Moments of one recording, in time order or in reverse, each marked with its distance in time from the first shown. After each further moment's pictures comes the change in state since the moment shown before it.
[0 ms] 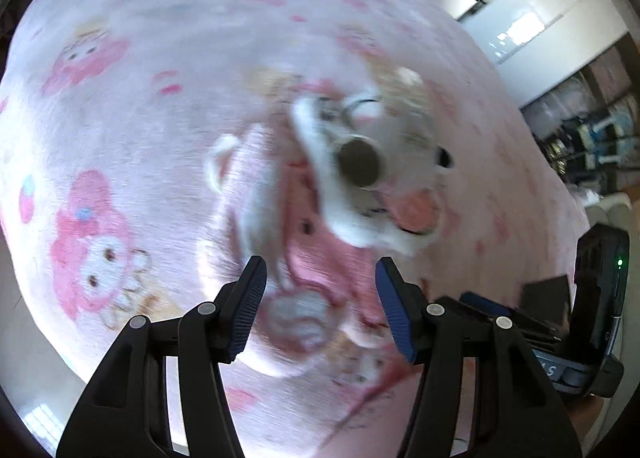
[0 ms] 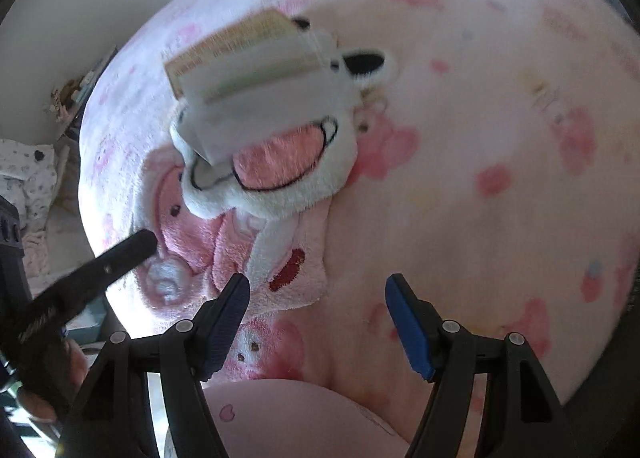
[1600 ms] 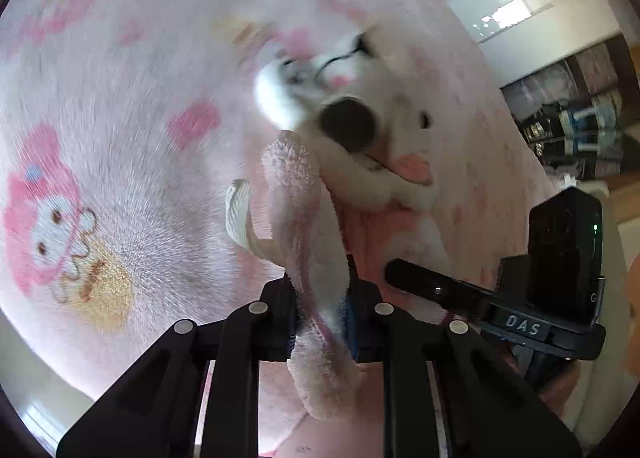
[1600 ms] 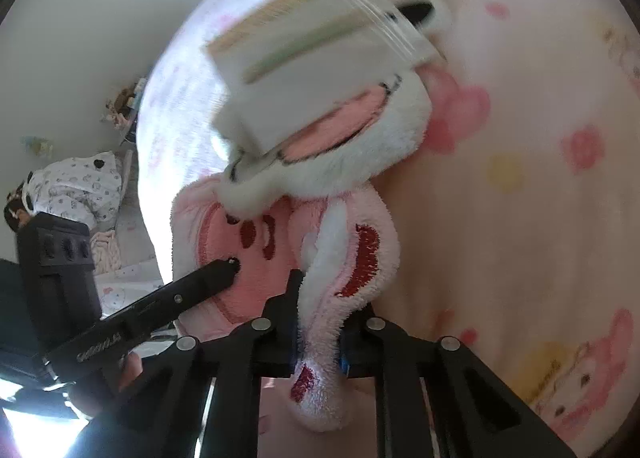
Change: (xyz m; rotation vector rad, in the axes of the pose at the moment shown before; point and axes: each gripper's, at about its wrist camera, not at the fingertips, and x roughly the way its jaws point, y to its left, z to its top) left arm 0.003 -0.013 -0.018 0.030 0.103 -0.118; right arm 0.024 0.014 0.003 0.029 0.039 0.301
